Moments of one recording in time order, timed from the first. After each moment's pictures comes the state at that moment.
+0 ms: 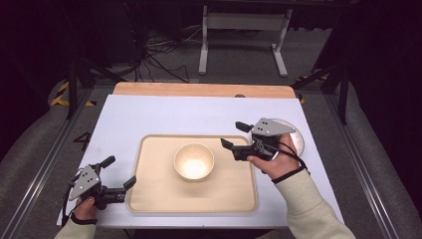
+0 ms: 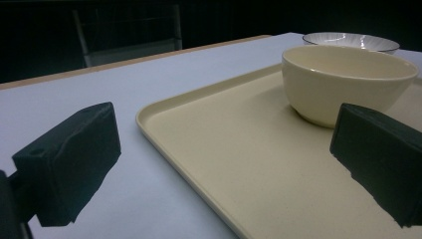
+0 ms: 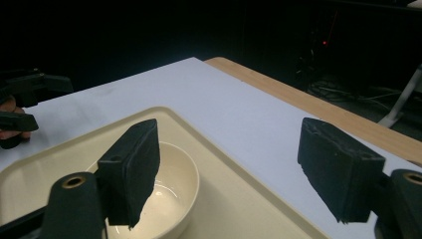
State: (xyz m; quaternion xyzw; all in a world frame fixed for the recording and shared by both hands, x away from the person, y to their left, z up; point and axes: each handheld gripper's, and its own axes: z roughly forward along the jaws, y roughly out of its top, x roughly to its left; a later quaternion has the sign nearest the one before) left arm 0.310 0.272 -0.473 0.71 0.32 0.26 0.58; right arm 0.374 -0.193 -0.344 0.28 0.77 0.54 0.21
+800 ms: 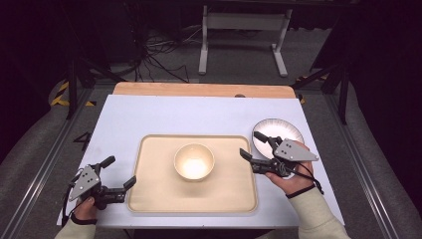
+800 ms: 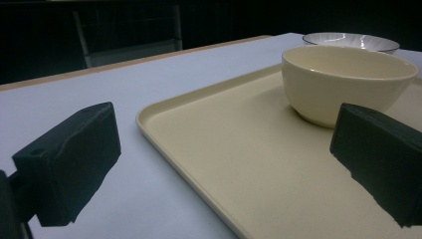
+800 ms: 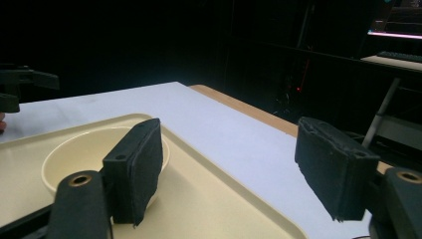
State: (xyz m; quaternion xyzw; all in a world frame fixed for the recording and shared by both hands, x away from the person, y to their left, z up) left arm 0.309 0.271 -0.474 0.70 0.32 0.26 0.58; right arm 0.348 -0.244 -0.389 0.24 0.72 0.59 0.28
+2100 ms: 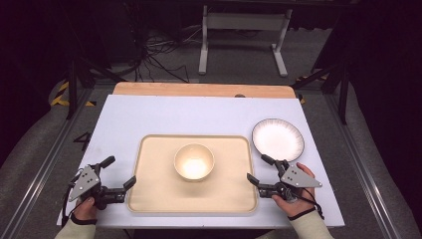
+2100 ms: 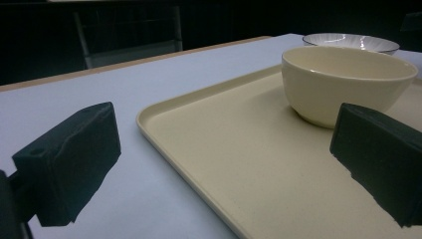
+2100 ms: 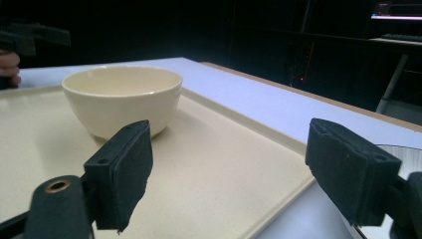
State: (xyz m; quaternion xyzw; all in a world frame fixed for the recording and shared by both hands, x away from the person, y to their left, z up) left arm 0.309 0.272 -0.474 0.70 0.32 0.26 0.58; right arm 0.318 -0.275 -0.460 0.25 0.71 0.60 0.27
